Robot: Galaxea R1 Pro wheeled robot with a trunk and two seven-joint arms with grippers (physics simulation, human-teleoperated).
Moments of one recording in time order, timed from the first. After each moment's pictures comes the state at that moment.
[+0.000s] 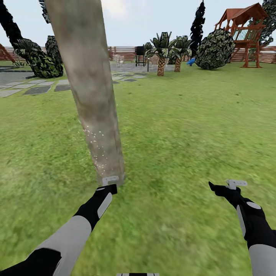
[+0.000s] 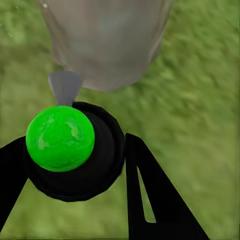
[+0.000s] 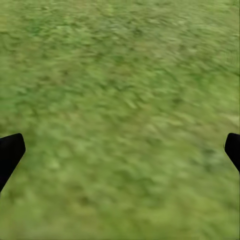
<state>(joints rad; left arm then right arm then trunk) -0.82 -0.14 -0.13 -0.53 0.29 0.28 0.34 -0.59 -0.19 -0.49 -0.94 0.19 0.18 0.36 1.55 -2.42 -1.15</state>
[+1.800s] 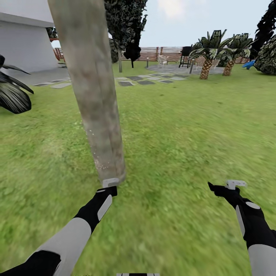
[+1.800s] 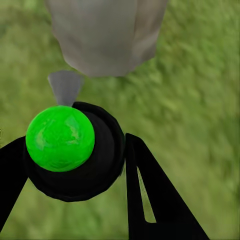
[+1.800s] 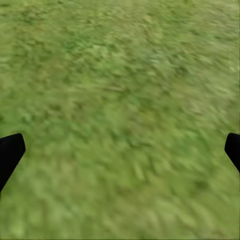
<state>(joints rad) -0.81 -0.14 -0.15 -0.53 0.29 0.28 0.34 -0.59 -0.18 -0.49 -0.94 0.19 0.18 0.36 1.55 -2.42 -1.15</state>
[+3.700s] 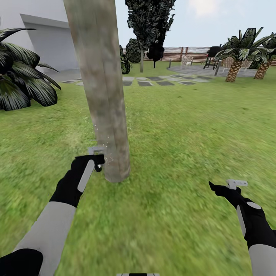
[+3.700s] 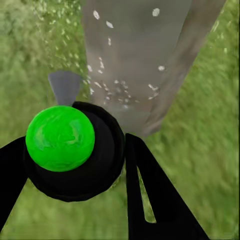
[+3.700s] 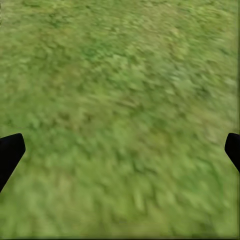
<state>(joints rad) -0.88 -0.03 -0.08 -1.11 0.29 0.78 0.34 -0.59 -0.19 -0.49 -0.95 0.19 0.18 0.36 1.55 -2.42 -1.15</state>
